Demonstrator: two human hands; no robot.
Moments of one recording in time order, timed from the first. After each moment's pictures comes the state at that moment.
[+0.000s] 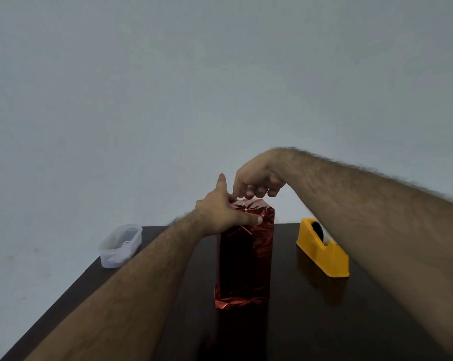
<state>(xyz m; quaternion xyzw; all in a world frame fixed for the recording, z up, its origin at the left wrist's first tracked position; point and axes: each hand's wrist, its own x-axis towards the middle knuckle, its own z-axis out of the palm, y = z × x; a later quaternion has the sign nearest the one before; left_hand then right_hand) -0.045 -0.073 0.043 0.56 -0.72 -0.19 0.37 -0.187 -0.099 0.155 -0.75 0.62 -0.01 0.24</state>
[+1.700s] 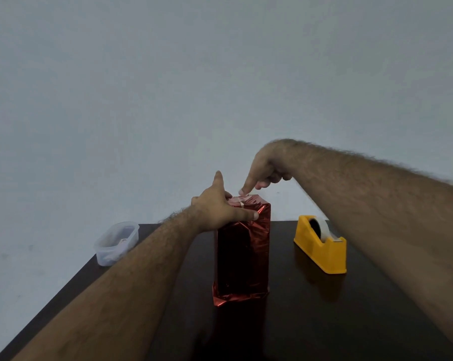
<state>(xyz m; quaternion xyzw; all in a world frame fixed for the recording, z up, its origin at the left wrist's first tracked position) -0.042 -0.065 0.049 0.57 -0.73 -0.17 0.35 -0.203 -0.088 0.175 -0.72 0.69 0.04 0.10</state>
